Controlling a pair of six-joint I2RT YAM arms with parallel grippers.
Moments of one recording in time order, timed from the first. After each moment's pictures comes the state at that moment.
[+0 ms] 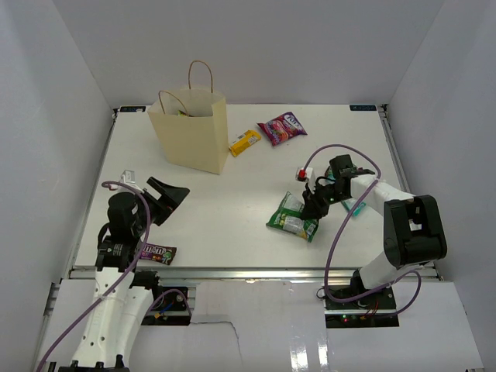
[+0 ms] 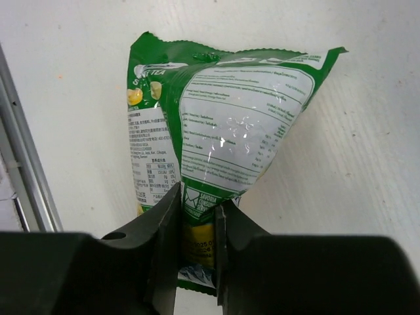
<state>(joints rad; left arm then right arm) -0.05 0.53 0.59 -0.40 0.27 -0.88 0.20 1.56 0.86 -0.57 -0.80 -0.79</state>
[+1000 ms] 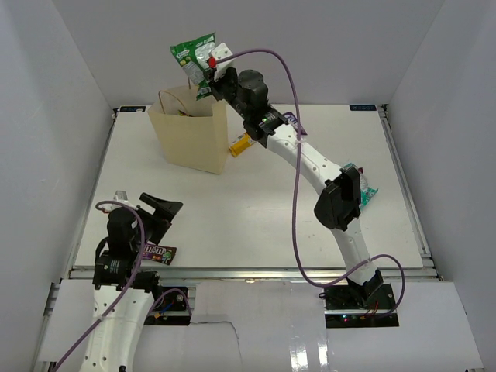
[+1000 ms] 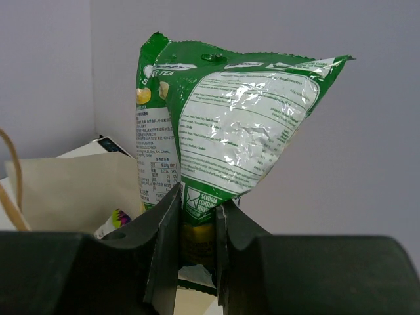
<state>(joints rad) -0.05 0.37 0.55 -0.67 0.16 -1.03 0.75 2.20 2.29 0.11 0.00 -0.26</state>
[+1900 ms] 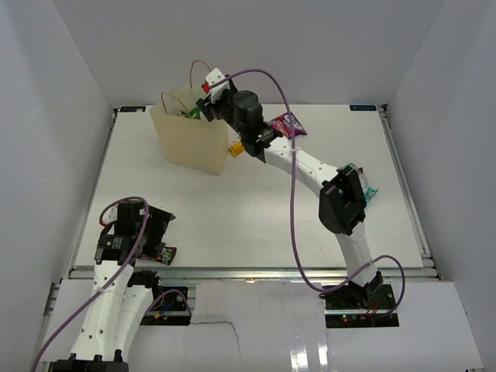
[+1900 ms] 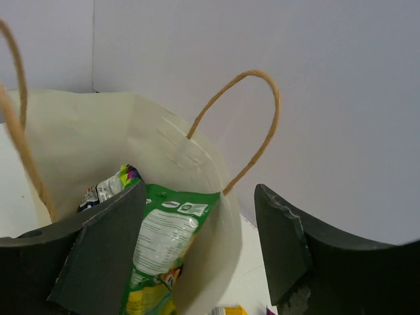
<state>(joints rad) -0.05 0.57 0.61 -0.95 -0.03 -1.22 0.79 2.17 2.01 0.29 0.07 -0.35</state>
